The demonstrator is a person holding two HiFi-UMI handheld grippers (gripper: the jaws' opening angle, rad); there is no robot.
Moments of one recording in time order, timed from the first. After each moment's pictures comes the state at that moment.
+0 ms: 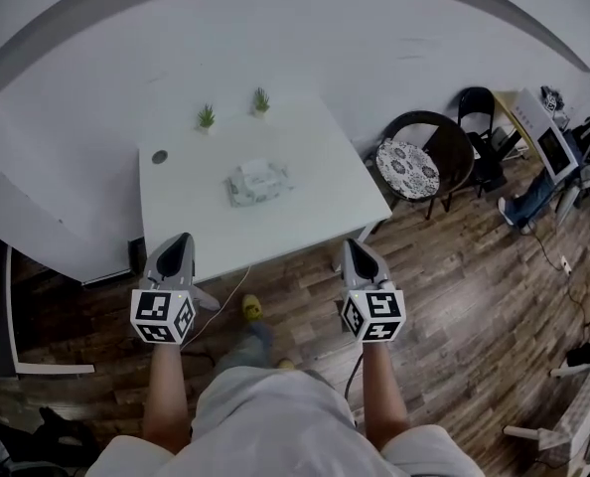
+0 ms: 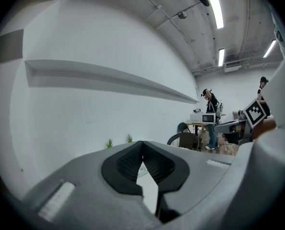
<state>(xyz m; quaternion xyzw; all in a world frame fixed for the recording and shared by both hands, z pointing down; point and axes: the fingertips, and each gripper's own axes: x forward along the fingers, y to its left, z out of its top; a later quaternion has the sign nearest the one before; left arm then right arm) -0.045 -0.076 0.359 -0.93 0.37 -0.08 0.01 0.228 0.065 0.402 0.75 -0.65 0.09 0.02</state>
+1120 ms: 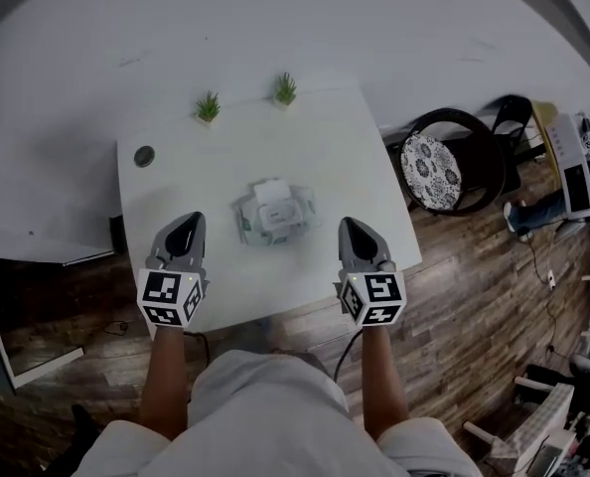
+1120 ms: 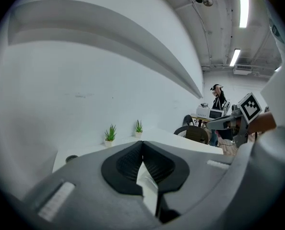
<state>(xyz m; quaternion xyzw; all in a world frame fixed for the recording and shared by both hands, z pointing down) 0.029 -0.333 0.450 -0.92 0.35 -0.14 -0.07 0.273 -0.219 0.457 0.71 -0.68 0.15 0.11</state>
